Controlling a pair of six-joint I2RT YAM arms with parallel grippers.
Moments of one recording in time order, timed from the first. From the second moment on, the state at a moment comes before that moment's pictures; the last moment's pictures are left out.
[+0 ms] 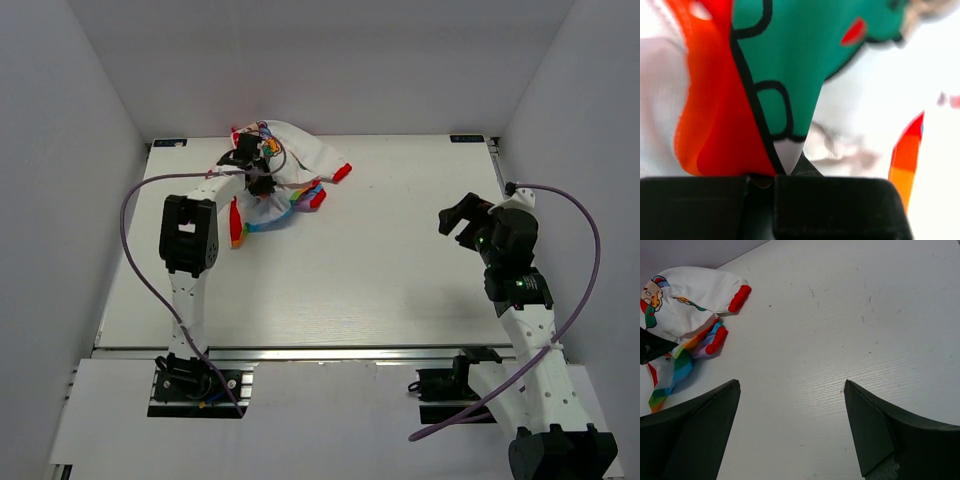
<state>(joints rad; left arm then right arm) -0.21 2.27 1.82 -0.41 0.05 -0.50 0.06 0.77 0.76 -0.30 -0.01 0.43</state>
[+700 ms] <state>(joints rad) -0.65 1.24 0.94 -0.64 0.01 -0.65 0.43 1.05 0.90 -0.38 0.00 0.31</state>
